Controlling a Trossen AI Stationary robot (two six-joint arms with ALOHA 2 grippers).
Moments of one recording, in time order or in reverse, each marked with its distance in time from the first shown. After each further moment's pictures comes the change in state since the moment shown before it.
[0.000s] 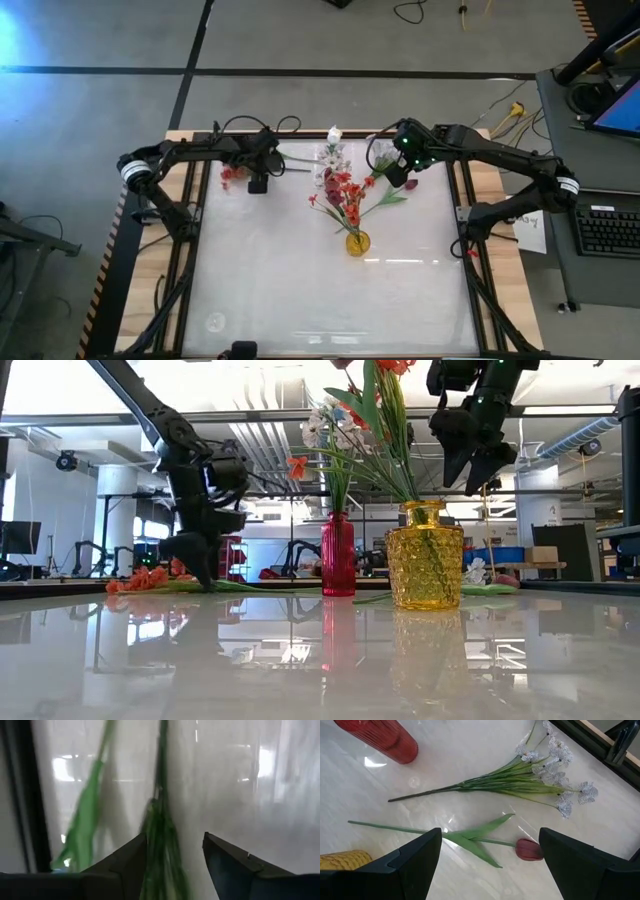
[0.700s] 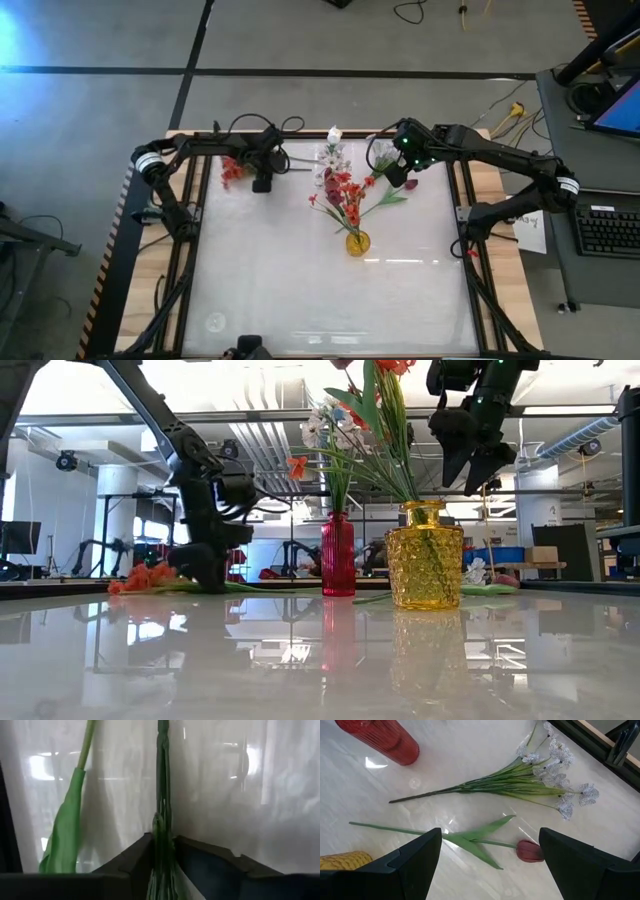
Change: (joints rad) left arm 0.036 0.152 0.058 0.014 0.052 0.016; right arm 0.000 0.000 -0.002 0.009 0.000 0.000
